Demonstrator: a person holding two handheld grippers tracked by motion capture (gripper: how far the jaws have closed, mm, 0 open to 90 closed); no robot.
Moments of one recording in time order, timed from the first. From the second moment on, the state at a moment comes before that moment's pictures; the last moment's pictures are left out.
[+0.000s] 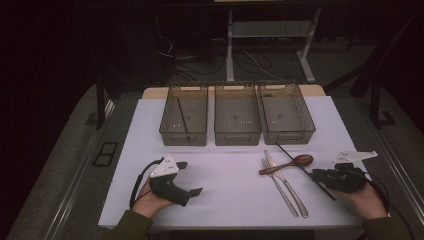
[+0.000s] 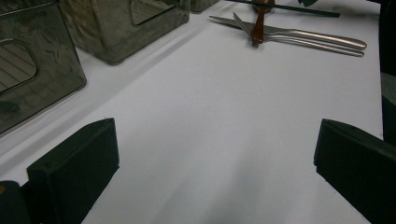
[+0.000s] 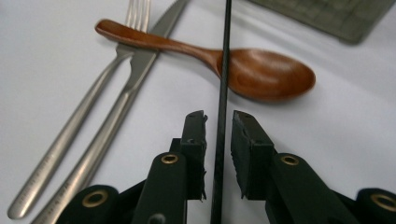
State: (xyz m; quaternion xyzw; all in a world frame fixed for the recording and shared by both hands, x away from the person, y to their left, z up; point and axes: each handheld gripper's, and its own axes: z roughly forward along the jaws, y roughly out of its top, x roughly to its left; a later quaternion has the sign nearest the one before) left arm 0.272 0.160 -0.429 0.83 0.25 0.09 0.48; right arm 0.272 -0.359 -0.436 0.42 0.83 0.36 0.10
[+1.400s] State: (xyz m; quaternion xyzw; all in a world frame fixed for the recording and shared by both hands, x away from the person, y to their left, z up) left arm 0.272 0.160 -0.429 0.84 0.25 0.09 0.48; right arm 0.267 -0.365 -0.435 0.41 0.82 0.38 0.10
